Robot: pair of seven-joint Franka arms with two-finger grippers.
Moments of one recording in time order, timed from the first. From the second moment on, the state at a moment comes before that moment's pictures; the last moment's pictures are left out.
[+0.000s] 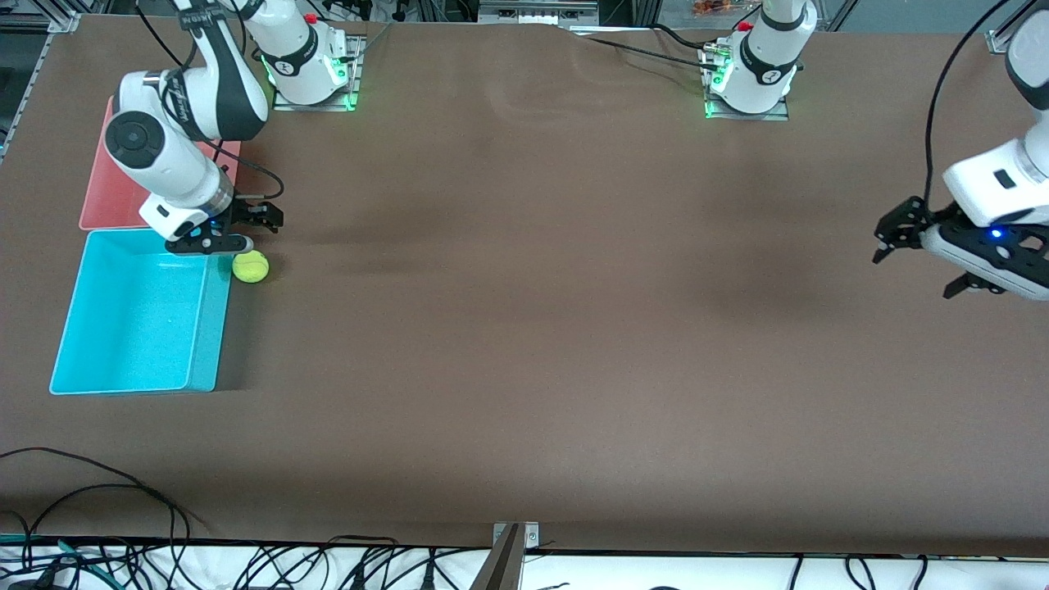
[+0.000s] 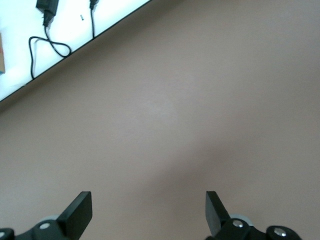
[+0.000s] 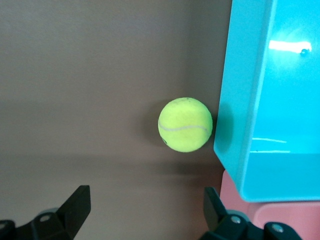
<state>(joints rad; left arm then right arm) 0.08 0.07 -0.10 -1.66 -0.01 1.86 0.54 0.05 0.01 0.01 -2.43 -0.18 2.33 0.09</state>
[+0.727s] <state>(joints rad) -0.12 0.06 0.04 -1.66 0.03 1.80 0.46 0.04 0.17 -0.03 -2.44 -0.42 2.57 0.18</state>
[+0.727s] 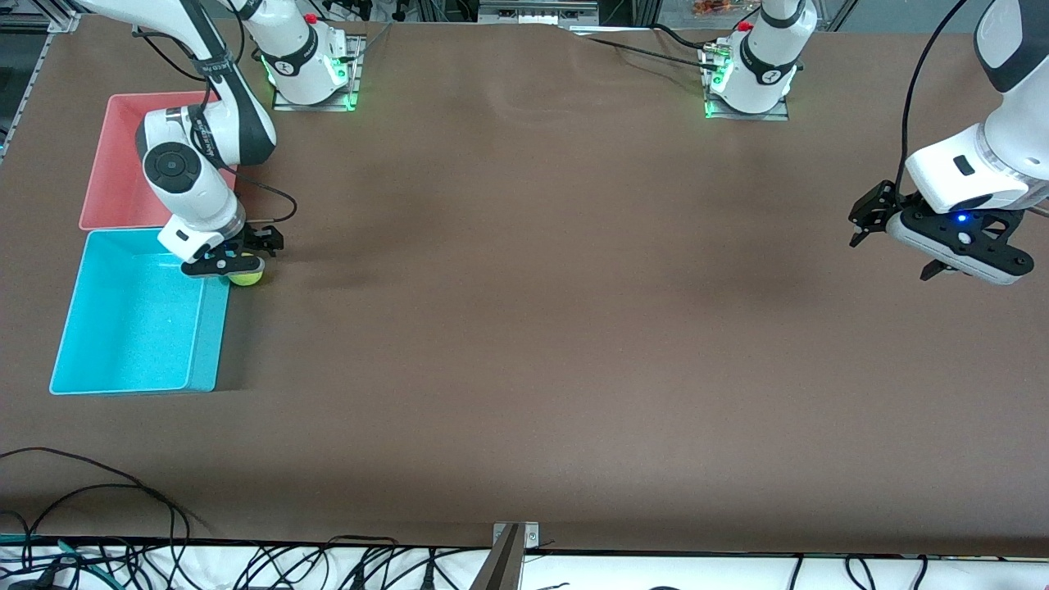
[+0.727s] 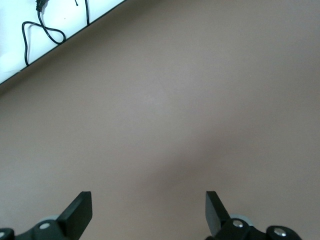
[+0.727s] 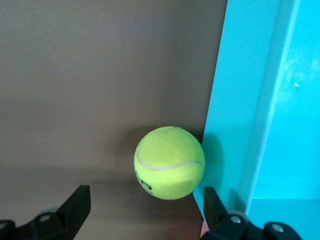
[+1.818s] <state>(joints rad) -0.06 0.06 -0.03 -1.63 0.02 1.78 0.18 0.04 0.25 -0.05 -2.44 -0.60 2.70 0.32</state>
